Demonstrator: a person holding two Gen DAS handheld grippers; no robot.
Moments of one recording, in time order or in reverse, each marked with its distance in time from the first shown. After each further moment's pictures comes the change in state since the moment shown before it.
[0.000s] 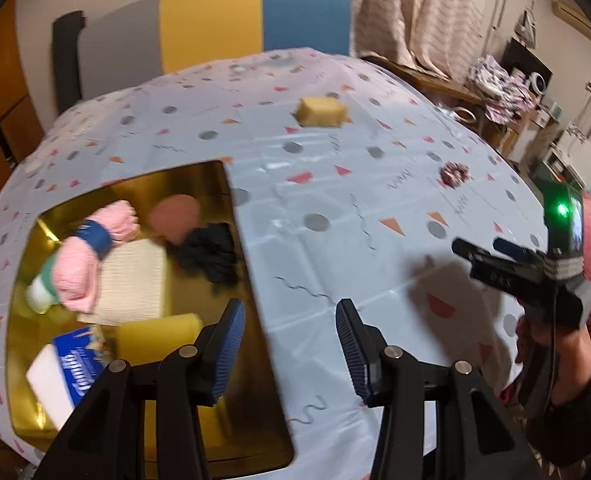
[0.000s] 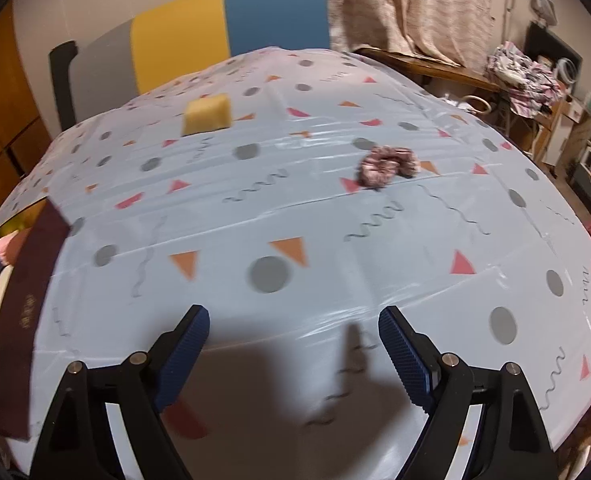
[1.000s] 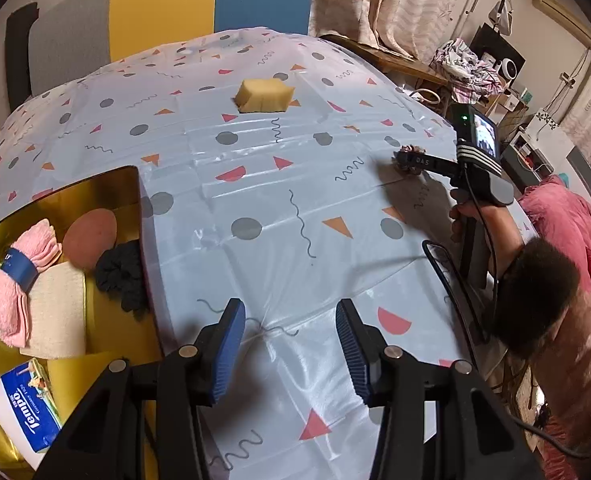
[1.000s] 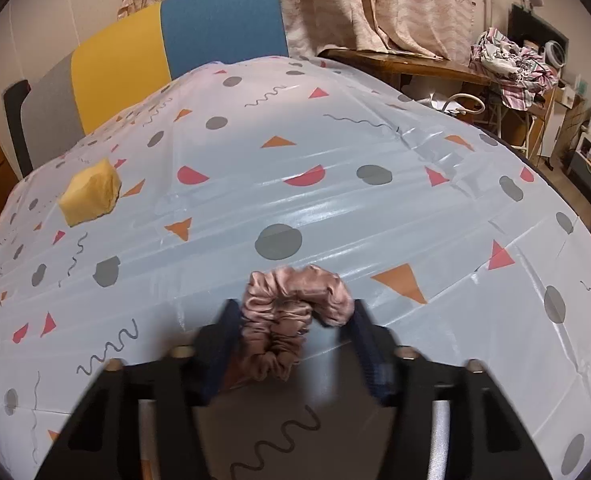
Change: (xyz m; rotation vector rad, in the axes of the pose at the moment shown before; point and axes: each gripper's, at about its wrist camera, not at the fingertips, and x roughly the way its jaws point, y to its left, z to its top) left arm 0.033 -0.035 0.032 0.030 0.074 -0.140; right arm 0.114 -0.088 0.114 0.087 -0.040 -0.009
